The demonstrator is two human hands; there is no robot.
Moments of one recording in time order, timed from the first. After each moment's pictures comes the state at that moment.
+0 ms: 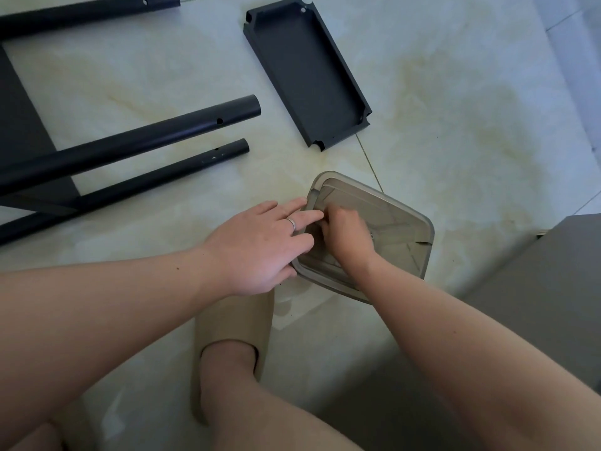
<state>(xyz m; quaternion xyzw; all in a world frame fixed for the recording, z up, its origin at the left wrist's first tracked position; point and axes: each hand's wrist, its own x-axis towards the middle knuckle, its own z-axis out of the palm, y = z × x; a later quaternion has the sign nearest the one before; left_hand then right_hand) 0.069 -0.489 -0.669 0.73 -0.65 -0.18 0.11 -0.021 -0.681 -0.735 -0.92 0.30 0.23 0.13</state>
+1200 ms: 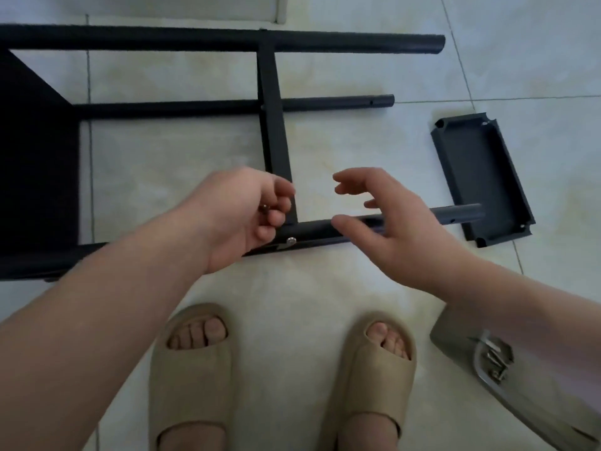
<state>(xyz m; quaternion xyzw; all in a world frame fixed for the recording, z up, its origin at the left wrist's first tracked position) 0.216 -0.268 -0.600 0.58 0.23 -0.40 0.67 0.158 -0.471 -0.595 -0.93 -0.03 0.14 0.35</state>
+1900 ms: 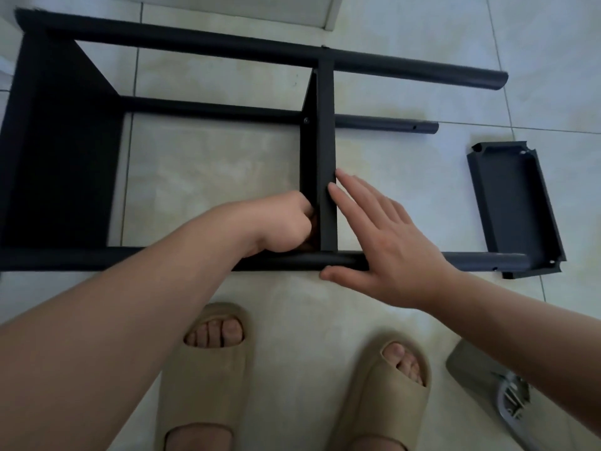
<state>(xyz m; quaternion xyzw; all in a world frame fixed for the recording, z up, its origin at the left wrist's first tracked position) 0.234 -0.258 -0.646 0.79 -0.04 -0.46 0.40 0.175 -0.452 -0.637 -0.95 -0.24 0.14 0.13</state>
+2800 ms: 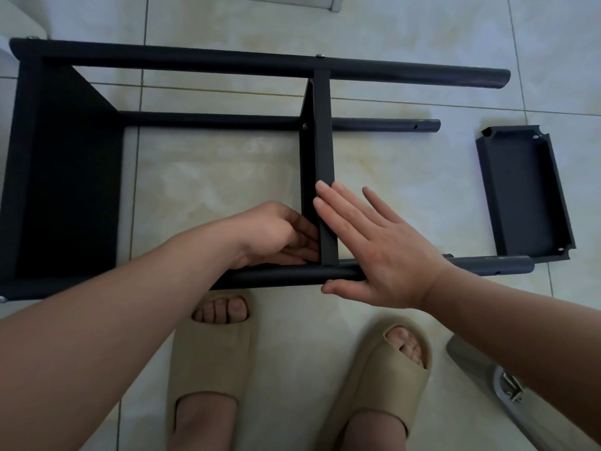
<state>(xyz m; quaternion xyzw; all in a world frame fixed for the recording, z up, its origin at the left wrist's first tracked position) 0.196 -0.247 -0.663 0.62 0.14 -0.52 0.57 0.157 -0.456 -0.648 -0.92 -0.35 0.11 0.09</state>
